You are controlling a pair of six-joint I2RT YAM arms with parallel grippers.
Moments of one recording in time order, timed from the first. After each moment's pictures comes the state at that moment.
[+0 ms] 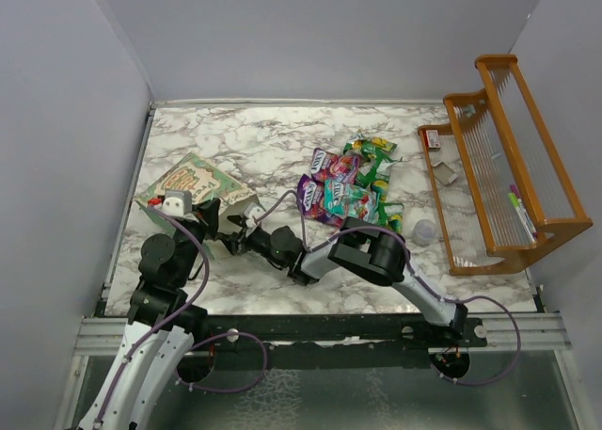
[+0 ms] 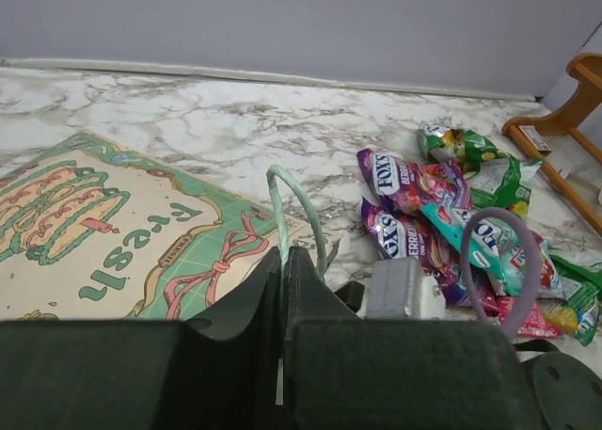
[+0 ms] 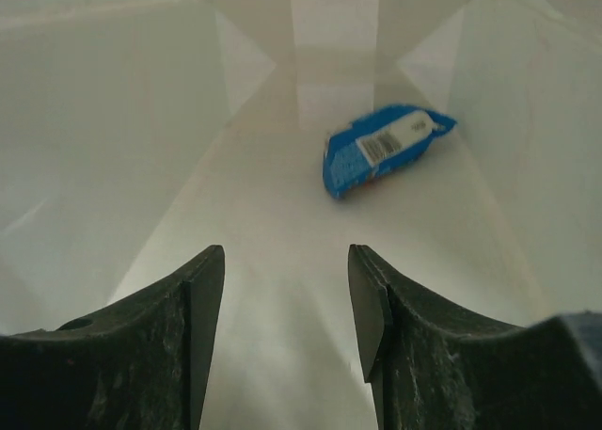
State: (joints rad) left arm -0.31 0.30 0.42 -0.10 -0.07 -0.24; right arm 1.17 2.34 1.17 1.30 0.12 0.03
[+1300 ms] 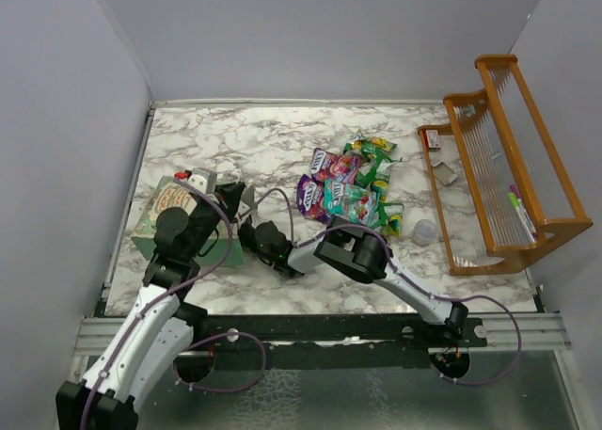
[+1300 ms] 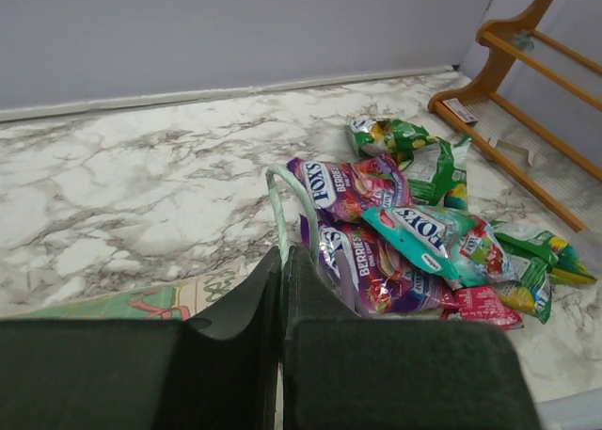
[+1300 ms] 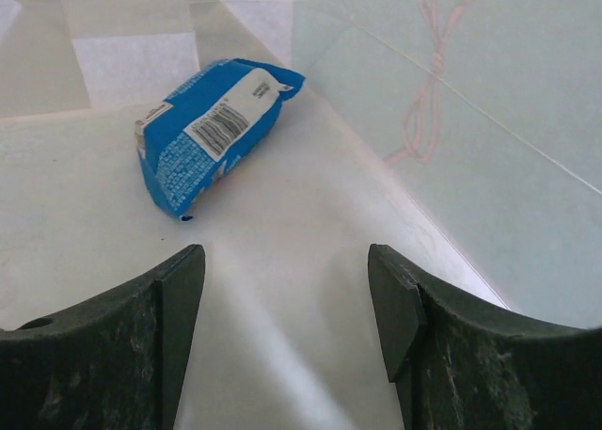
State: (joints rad) left arm -0.31 0.57 0.42 0.20 0.14 -0.20; right arm 1.14 2.58 1.49 1.16 0.11 0.02
